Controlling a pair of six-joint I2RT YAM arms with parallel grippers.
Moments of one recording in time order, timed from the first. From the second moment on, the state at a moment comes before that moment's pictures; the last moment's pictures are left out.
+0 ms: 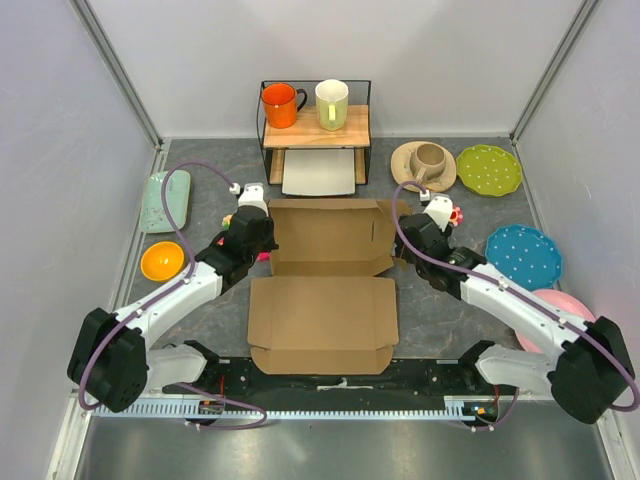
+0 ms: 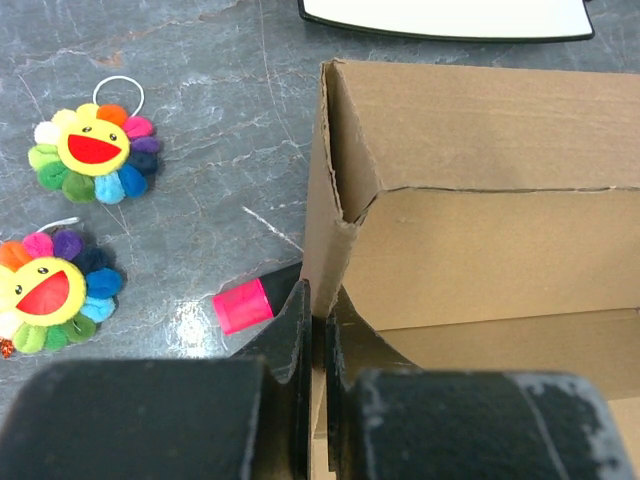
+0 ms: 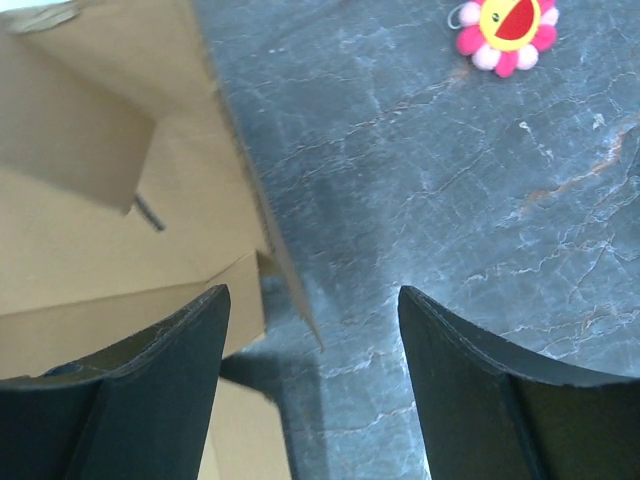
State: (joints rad) left arm -0.53 1.21 0.72 -0.07 -0.34 -0.38; right arm 0.66 1.13 0.78 -0.41 0.58 0.61
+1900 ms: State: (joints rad) left arm -0.54 1.25 0.72 -0.07 -0.36 -0.41; right arm 0.55 0.99 0.82 -0.30 0.20 0.55
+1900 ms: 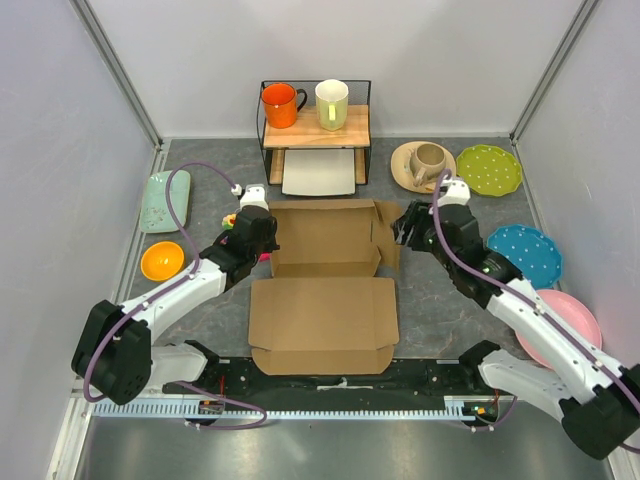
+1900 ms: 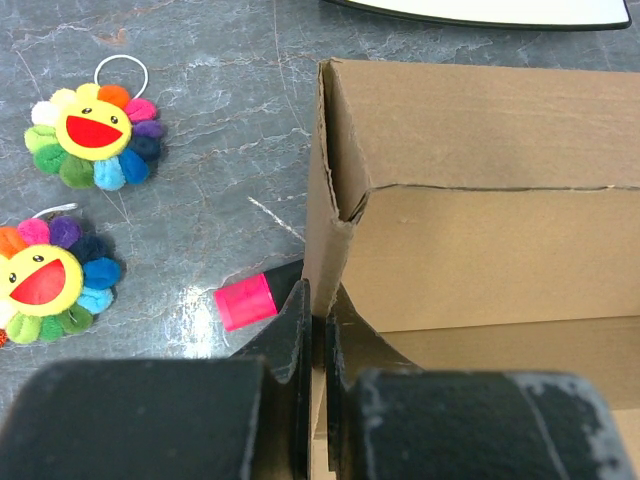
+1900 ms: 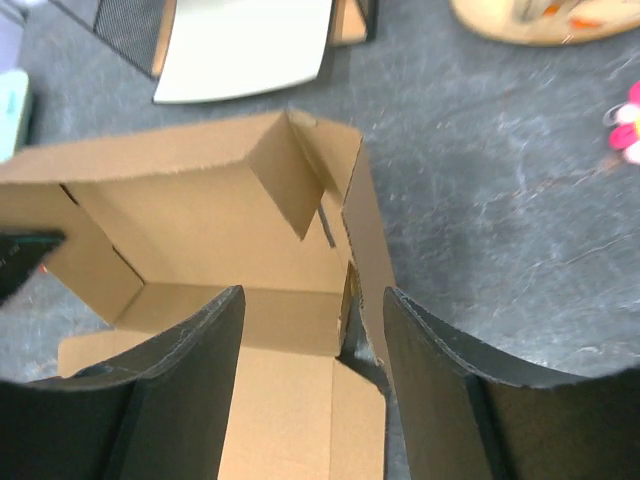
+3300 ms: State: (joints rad) left arm -0.54 1.23 0.71 -0.08 -0.26 -0.37; right arm 0.50 1.35 0.83 -0.01 -0.04 0.52
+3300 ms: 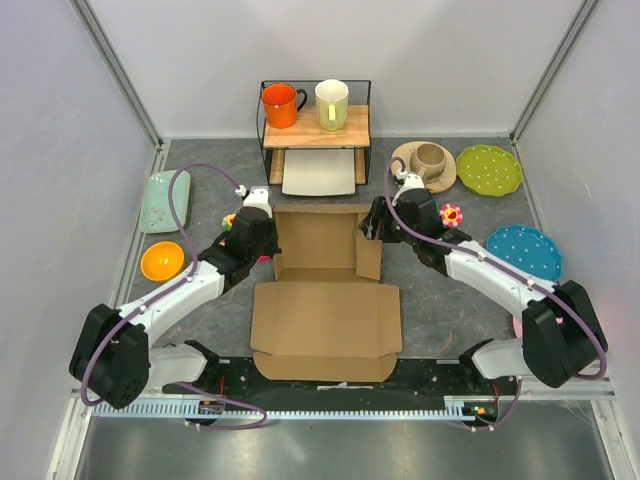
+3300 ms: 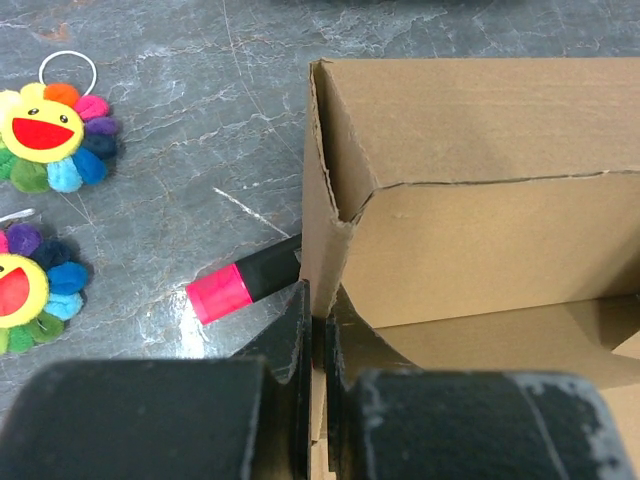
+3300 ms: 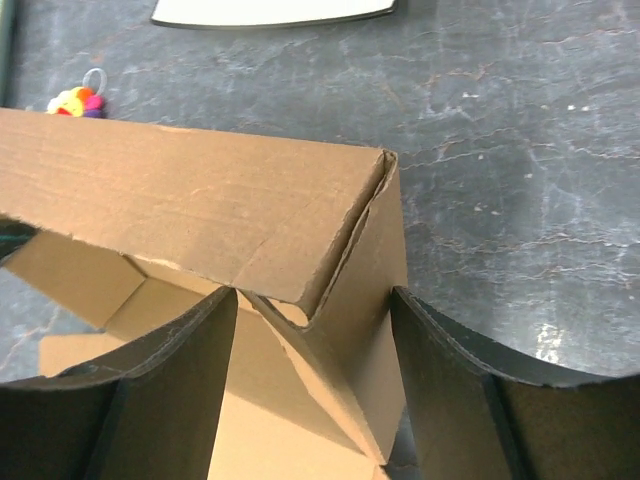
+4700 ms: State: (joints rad) left arm -0.55 1.22 0.68 -0.01 -0.21 -0.39; right arm 0.65 1.44 0.84 -0.22 0.42 0.48
